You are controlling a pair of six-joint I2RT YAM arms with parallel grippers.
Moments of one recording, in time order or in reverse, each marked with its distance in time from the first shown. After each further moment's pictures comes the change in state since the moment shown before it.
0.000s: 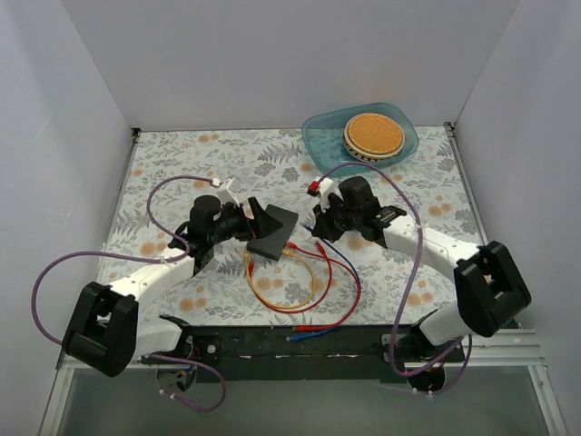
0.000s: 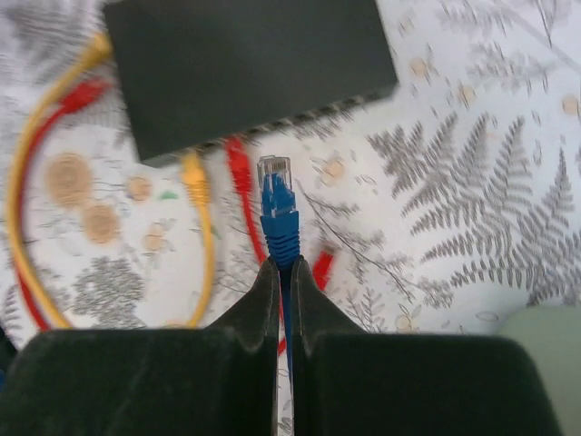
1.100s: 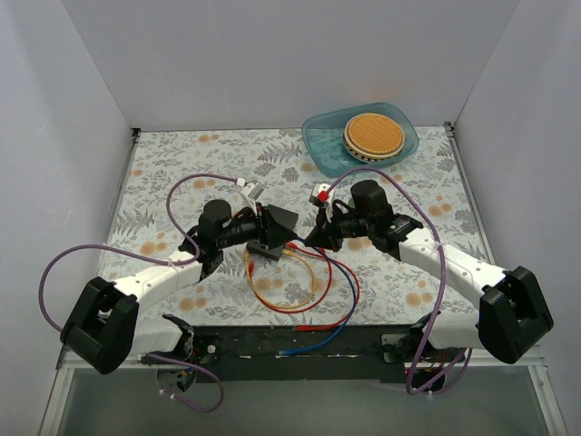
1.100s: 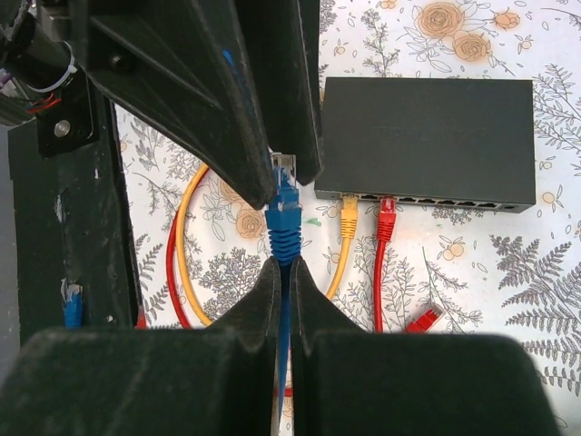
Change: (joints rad) left arm -0.169 -0.010 -0.007 0.245 0.218 0.074; right arm 0.016 -0.224 -0.074 0.060 -0.378 -0.076
